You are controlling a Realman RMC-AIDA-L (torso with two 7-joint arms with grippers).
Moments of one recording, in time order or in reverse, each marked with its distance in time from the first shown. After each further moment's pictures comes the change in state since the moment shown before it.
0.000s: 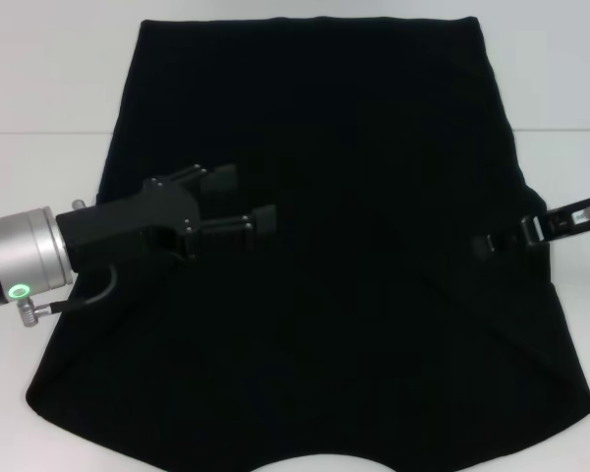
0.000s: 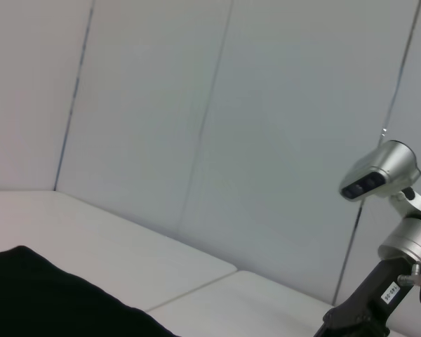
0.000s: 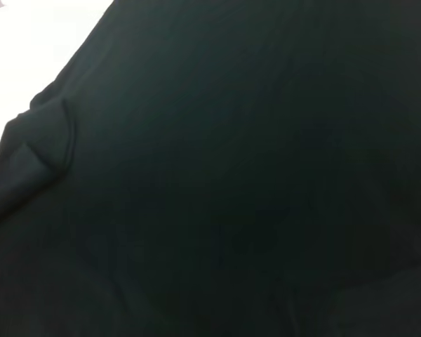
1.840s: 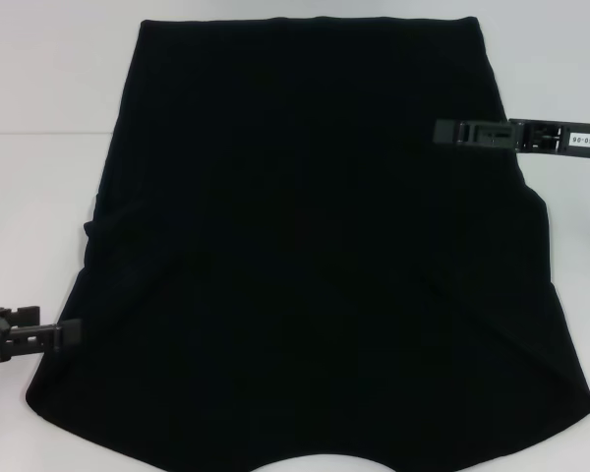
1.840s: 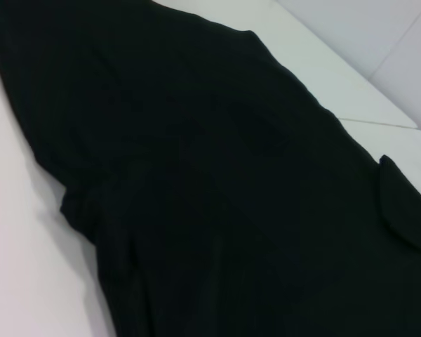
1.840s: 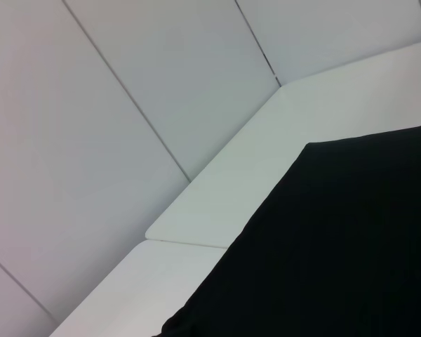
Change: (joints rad) left arm 0.157 0.047 -0.301 0.319 0.520 0.135 -0.434; right arm -0.070 0.019 0.148 0.067 0.464 0.030 -0.319
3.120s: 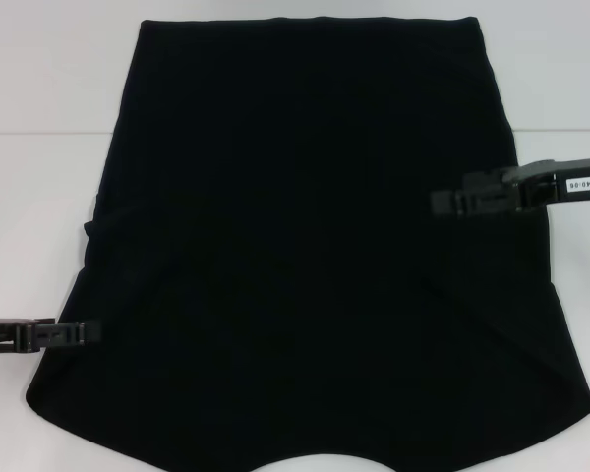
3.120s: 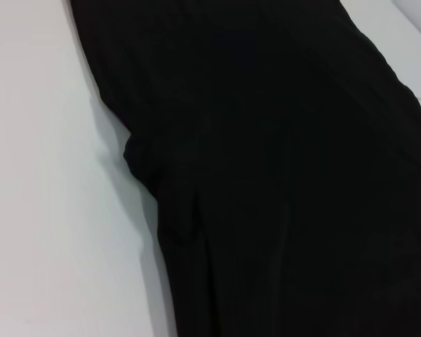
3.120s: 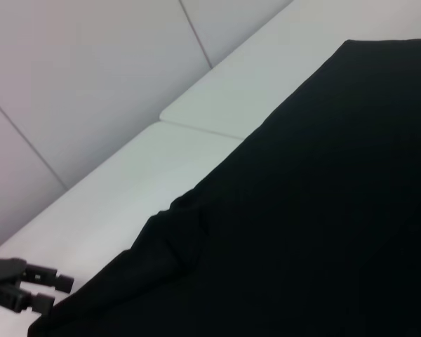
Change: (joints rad) left arm -0.051 0.008 0.078 -0.106 0.074 -0.186 -0.153; right arm 0.011 -0.053 -0.147 -0.010 -0.086 -0.071 -0.018
